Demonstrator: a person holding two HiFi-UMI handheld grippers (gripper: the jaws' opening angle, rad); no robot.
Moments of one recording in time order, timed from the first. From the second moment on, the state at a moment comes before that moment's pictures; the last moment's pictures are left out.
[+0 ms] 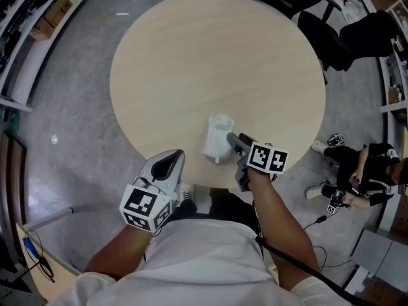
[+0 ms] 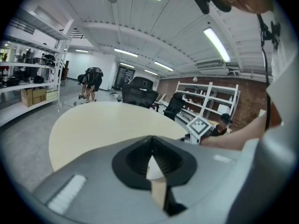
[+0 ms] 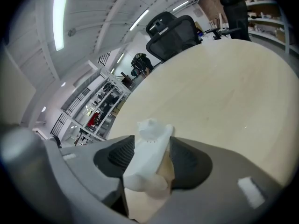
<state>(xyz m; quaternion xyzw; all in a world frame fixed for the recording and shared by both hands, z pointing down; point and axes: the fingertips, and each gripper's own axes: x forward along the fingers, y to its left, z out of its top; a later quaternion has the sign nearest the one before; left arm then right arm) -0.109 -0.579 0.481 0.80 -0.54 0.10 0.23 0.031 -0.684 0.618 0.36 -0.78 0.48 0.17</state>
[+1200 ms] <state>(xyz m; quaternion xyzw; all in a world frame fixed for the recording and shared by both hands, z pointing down) -0.076 -0.535 0.415 0.84 -0.50 0.06 0.17 0.090 -0.569 0.391 0.35 -0.88 0.31 0.02</state>
